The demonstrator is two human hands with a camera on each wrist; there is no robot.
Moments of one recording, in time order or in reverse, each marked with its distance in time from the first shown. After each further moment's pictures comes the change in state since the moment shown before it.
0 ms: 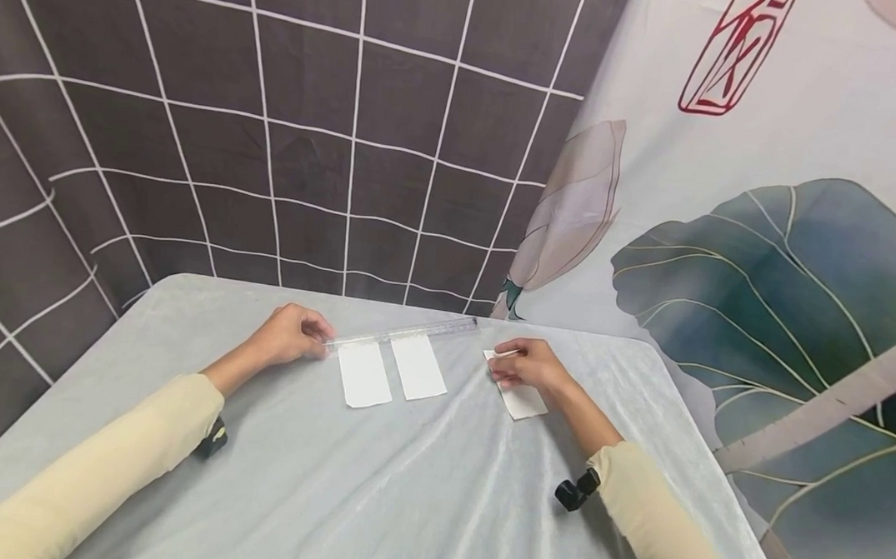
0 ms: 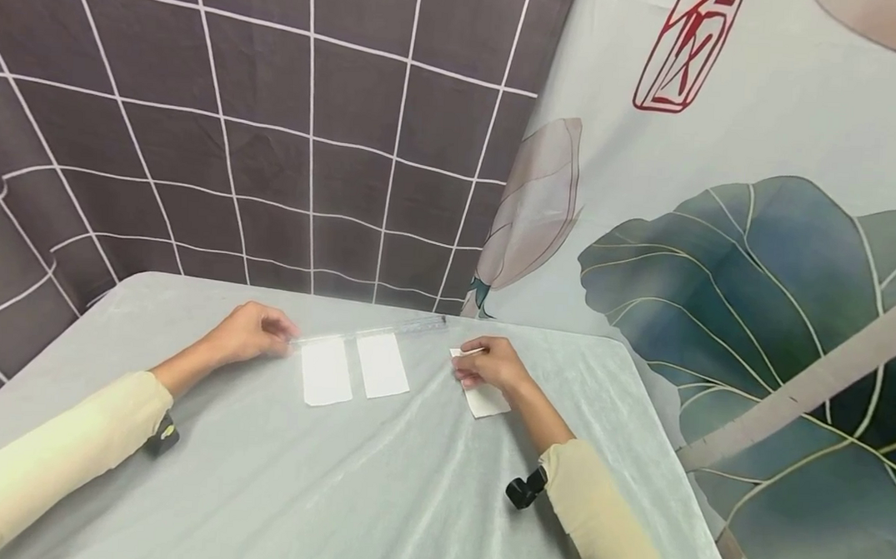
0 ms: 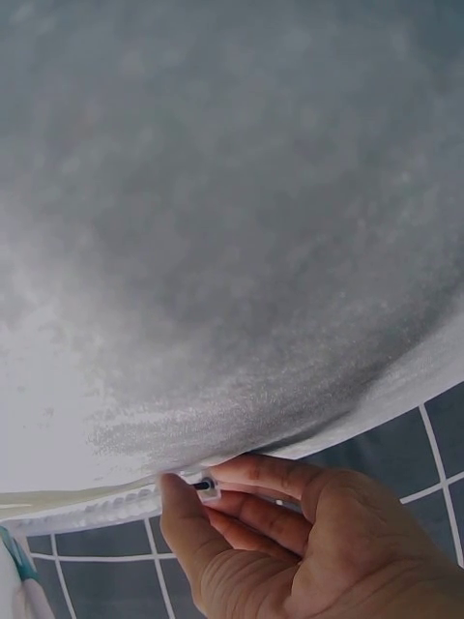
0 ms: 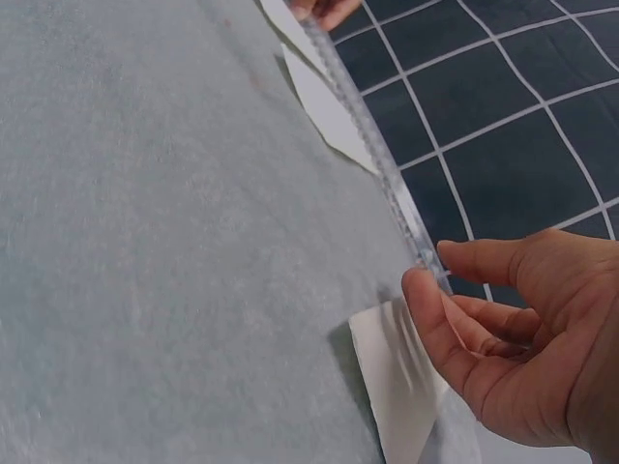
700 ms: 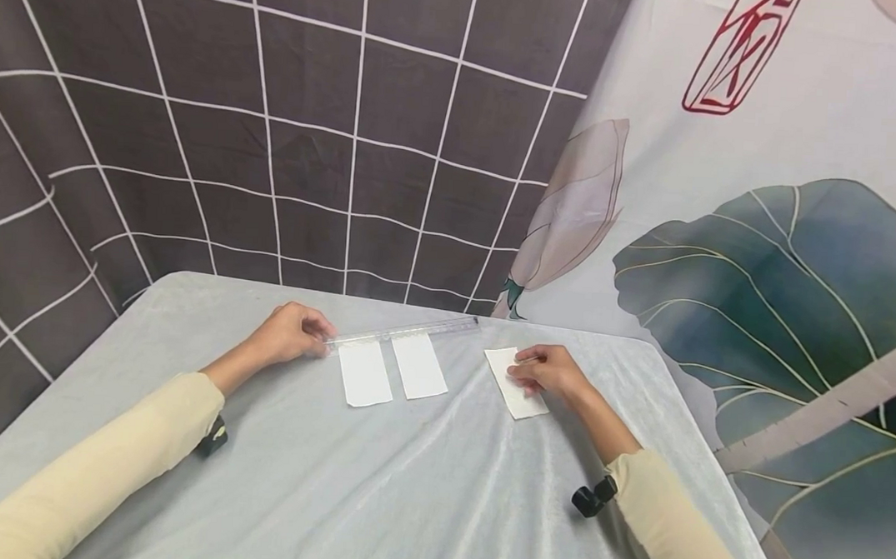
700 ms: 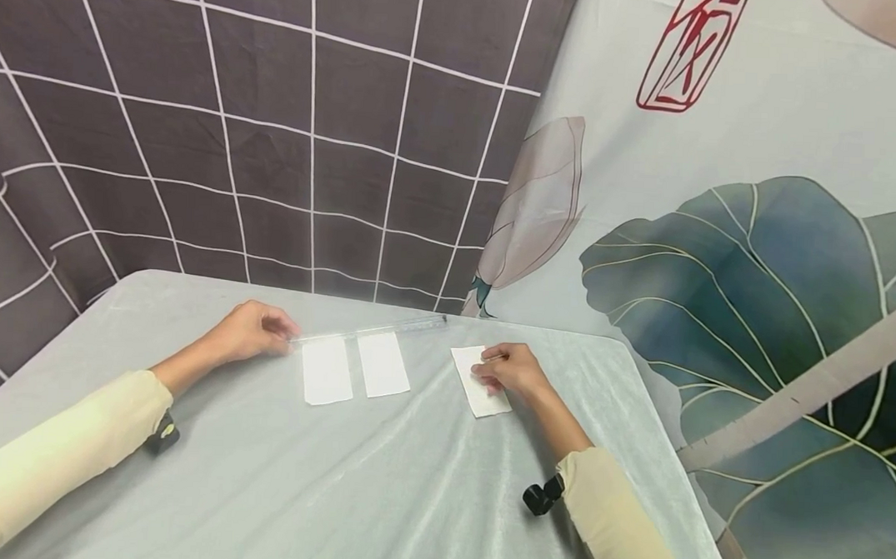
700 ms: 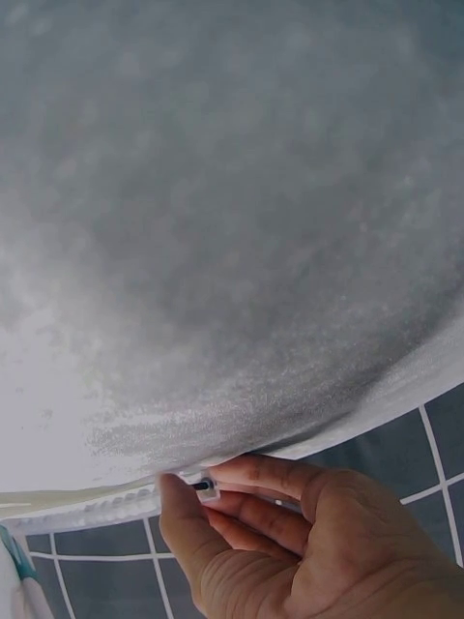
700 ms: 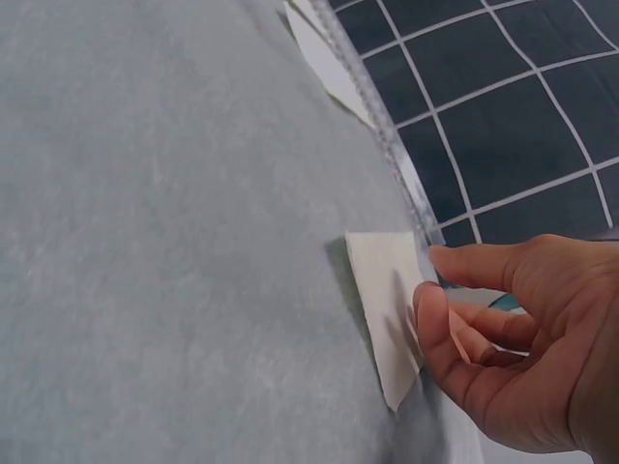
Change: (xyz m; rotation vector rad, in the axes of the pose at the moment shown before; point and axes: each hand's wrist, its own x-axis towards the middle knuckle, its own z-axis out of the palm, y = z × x) left_hand 0.000 0.001 -0.001 -0.003 0.000 0.001; right_hand -0.008 0.014 -0.024 -0.129 0.082 0.011
